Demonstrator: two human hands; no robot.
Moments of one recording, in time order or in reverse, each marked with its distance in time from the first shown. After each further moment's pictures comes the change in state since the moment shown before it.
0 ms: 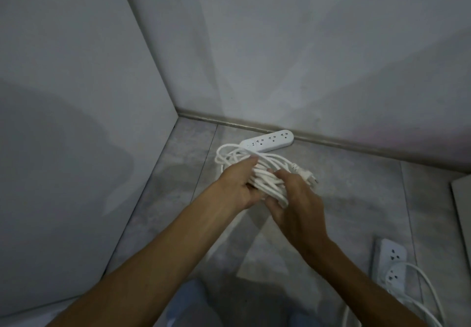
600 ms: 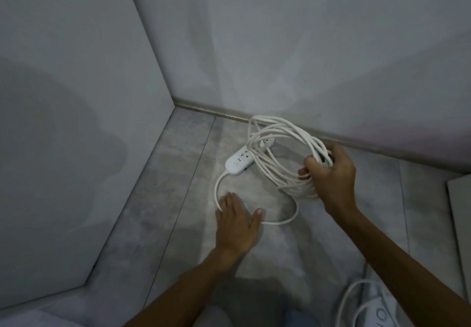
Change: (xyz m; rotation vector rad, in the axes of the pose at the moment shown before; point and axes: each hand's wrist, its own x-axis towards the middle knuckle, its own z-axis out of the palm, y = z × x) left_hand 0.099 -0.121 -0.113 1.438 0.223 0.579; right_hand 0.049 0.051 -0.016 0.554 0.146 0.618
